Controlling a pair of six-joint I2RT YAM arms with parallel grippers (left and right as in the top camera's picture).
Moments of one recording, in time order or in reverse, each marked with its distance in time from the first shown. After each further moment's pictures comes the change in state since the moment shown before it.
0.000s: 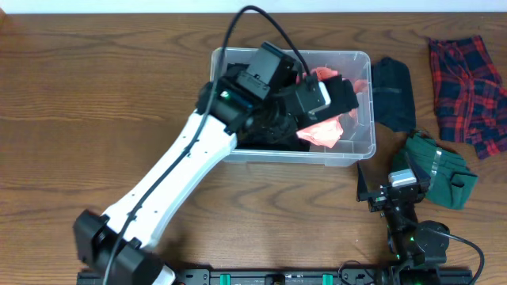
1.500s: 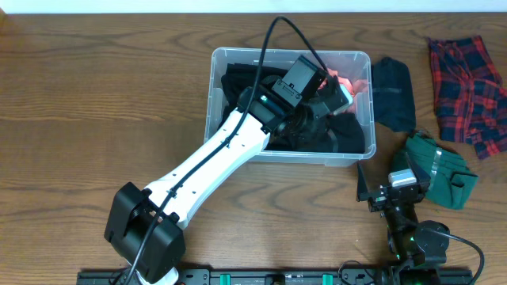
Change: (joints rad) left arm -0.084 0.116 -0.014 0.152 0.013 -0.344; right arm 0.000 0.000 0.000 0.000 0.000 0.000
